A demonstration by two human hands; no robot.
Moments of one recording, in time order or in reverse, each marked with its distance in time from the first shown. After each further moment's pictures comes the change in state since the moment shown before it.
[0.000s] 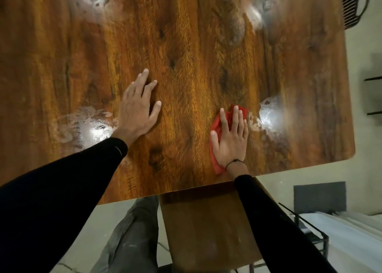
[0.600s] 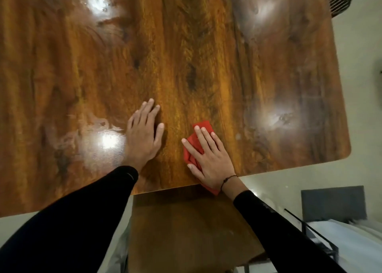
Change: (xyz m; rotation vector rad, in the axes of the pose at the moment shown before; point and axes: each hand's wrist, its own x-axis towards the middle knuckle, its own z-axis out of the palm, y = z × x) left_hand -0.046 0.130 0.068 -0.015 0.009 -0.089; right_hand -0.040 0.093 0.009 0.005 -0.104 -0.598
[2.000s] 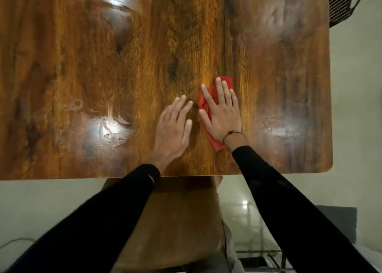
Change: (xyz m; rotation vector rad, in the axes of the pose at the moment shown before) left_hand 0.001 0.160 0.051 -0.102 0.009 0.017; right_hand 0.055 0.140 -0.045 0.008 0.115 0.189
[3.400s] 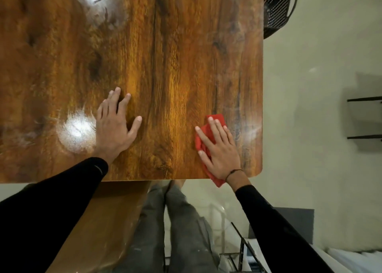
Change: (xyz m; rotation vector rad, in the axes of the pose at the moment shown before) left_hand 0.039 0.050 0.058 0.193 0.109 -0.172; right_hand -0.137 0.218 -0.014 0.000 -0.067 -0.151
